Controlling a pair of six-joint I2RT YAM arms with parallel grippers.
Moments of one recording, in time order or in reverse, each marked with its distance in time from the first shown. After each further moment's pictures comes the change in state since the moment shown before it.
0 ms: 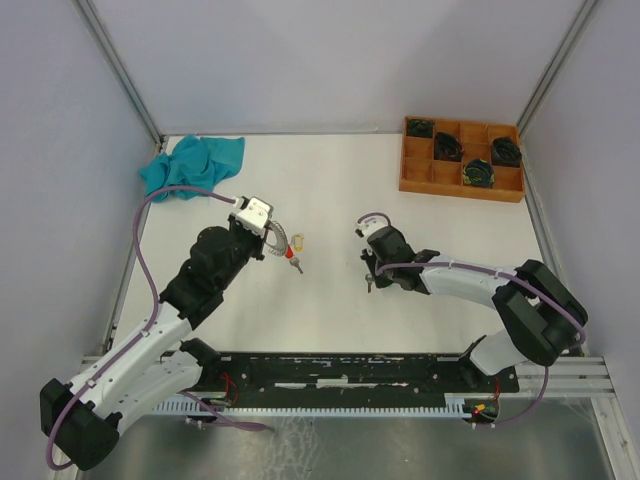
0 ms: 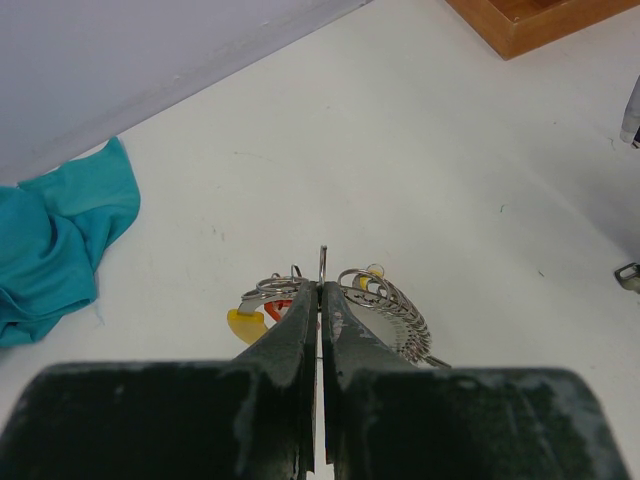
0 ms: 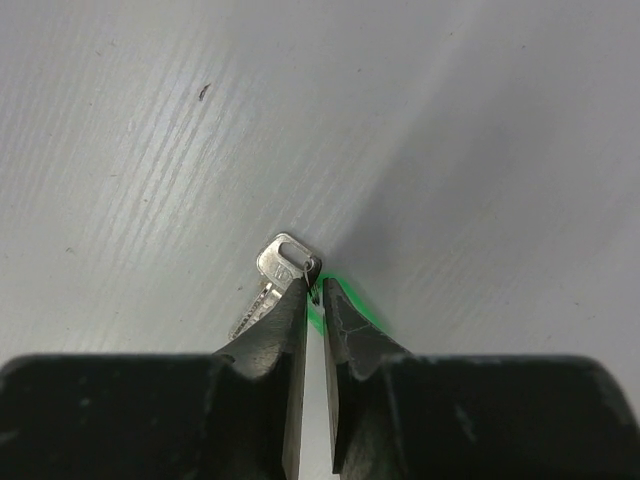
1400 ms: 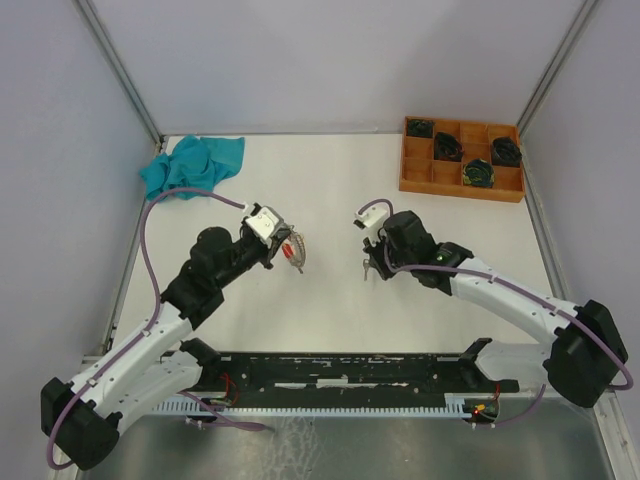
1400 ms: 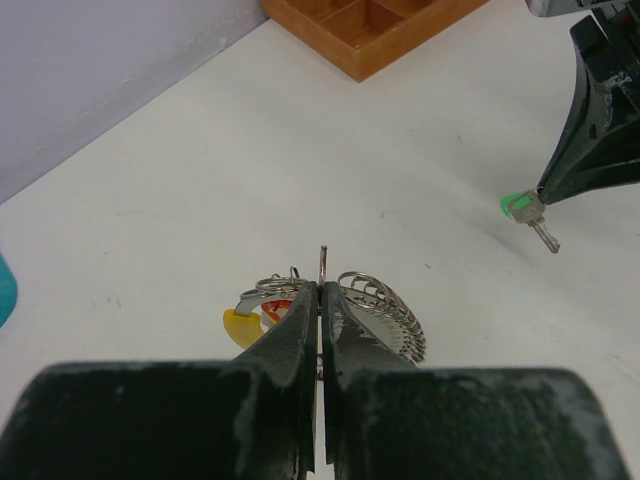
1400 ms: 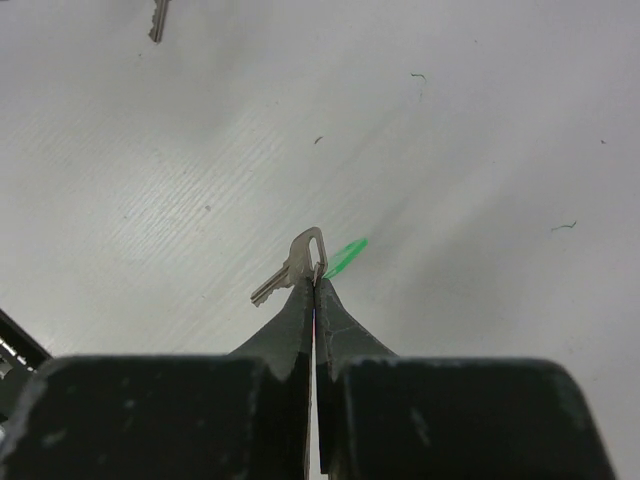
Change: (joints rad) left arm 0.000 0.000 -0.011 0.031 0.285 0.002; right arm 0.002 -0.246 0.113 -0.192 -0.147 -0.187
